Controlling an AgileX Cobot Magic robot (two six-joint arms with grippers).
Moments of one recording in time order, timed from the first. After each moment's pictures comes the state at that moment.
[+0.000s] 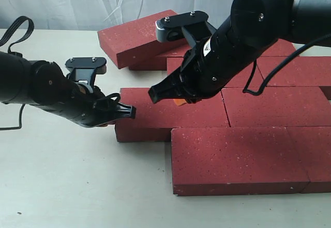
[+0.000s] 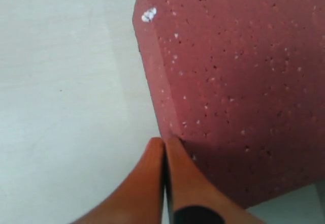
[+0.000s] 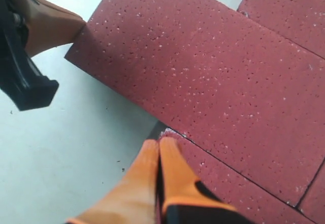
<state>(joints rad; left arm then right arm) -0.52 1.73 -0.80 -0.38 0.20 -0.02 0.67 1.63 -1.15 0.17 0.71 0.00</state>
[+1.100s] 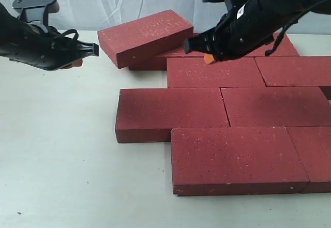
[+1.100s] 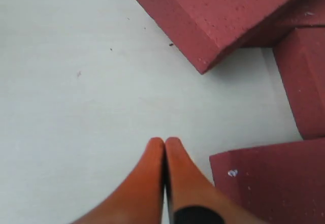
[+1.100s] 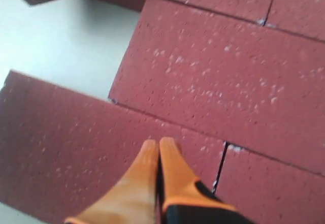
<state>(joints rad) -0.27 1.62 -0.96 -0.28 0.27 -0.02 0.43 1.72 -1.27 0.16 0.63 0.00</state>
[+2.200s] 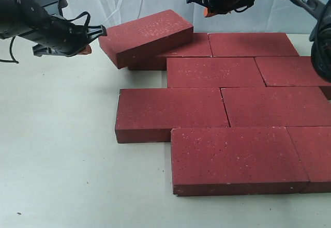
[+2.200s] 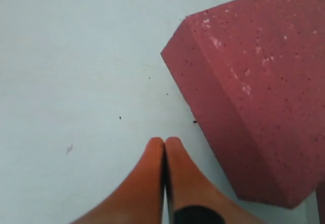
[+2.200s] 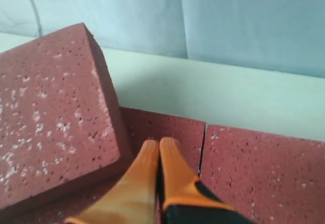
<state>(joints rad) -0.20 1.98 -1.30 -0.44 0.26 -0.02 0.24 2.47 -2.32 0.18 0.81 0.00</state>
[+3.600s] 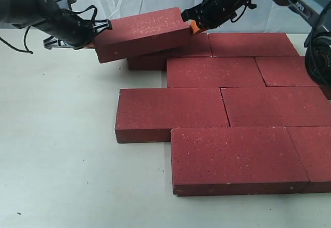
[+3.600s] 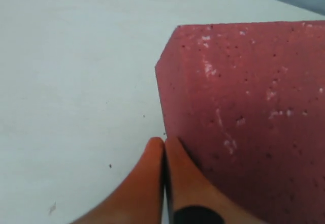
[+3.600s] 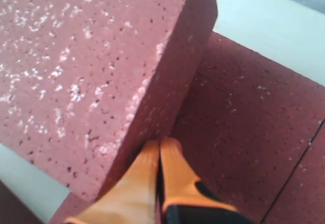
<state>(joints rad) -0.18 2.14 -1.54 -0.43 0.38 -0.02 0.21 2.53 -2.41 0.54 1.11 -0.48</state>
